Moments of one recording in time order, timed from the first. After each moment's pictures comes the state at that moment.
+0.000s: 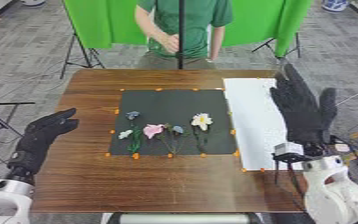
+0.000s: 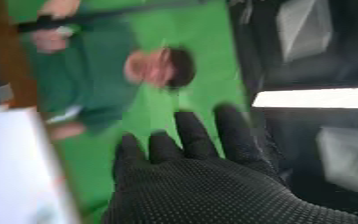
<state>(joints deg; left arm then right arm) 134.1 -52.5 -106.5 -125.1 61.0 11.7 4.8 -114.6 -67.7 96.8 -114.5 -52.0 -10.3 -15.8</state>
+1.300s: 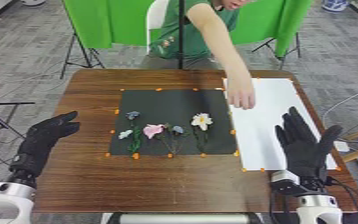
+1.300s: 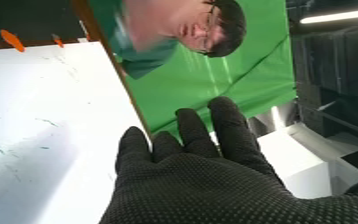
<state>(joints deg) 134.8 -53.0 -106.2 -125.1 60.8 11.6 5.1 -126.3 -77.0 97.3 -116.8 -54.7 -2.9 -16.8</state>
